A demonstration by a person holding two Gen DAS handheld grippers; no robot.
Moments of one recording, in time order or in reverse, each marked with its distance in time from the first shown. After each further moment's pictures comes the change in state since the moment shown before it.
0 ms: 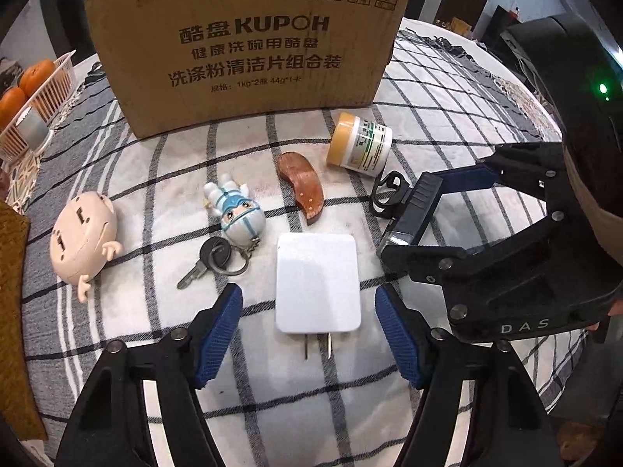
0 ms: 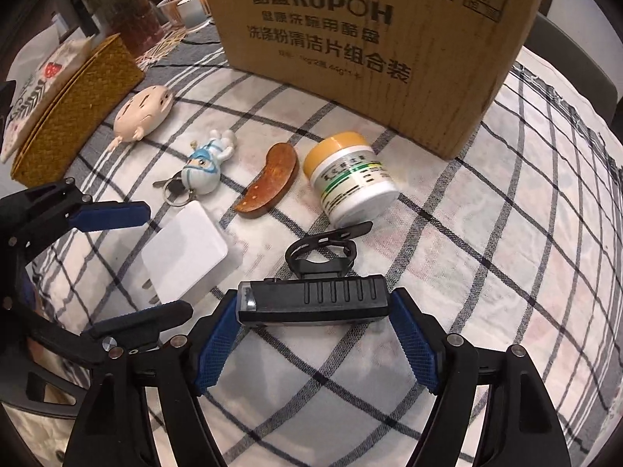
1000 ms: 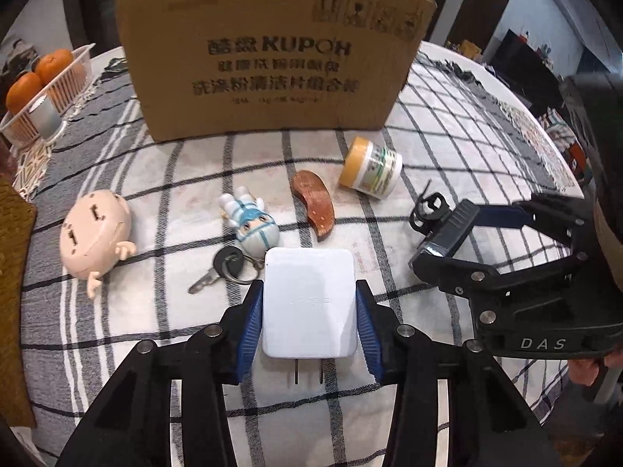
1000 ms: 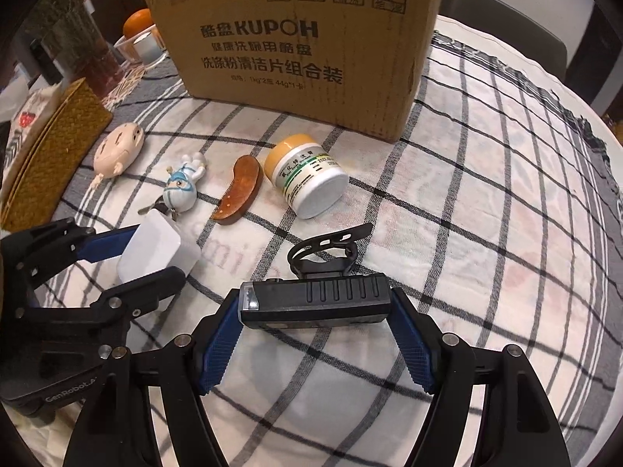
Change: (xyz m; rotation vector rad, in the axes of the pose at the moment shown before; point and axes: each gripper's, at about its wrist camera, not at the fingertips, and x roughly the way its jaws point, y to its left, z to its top) left arm -0.013 0.010 0.001 -0.071 -0.065 0.004; right arm -0.024 -0.007 -0.019 0.192 -0.051 -0.076
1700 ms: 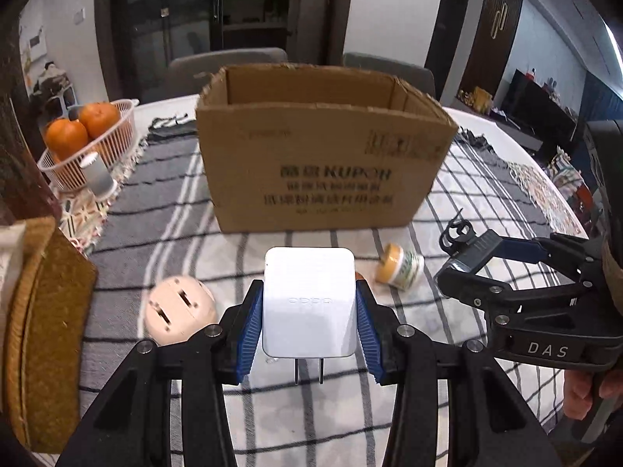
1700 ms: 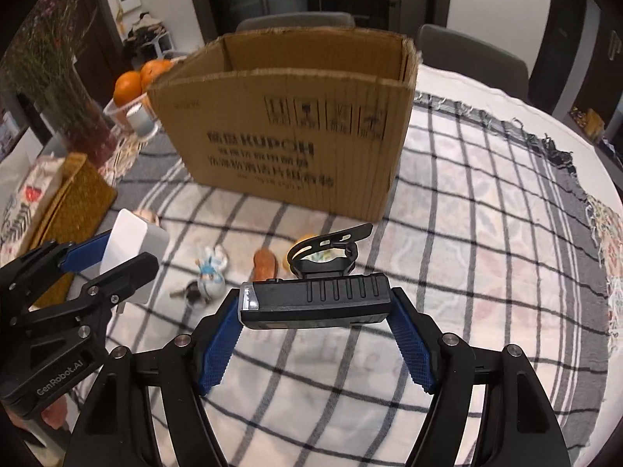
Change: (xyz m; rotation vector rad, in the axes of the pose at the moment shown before) left arm -0.063 0.030 0.042 -0.018 -0.208 0.076; right arm -0.052 0.018 0.037 0.107 -0.170 -0.058
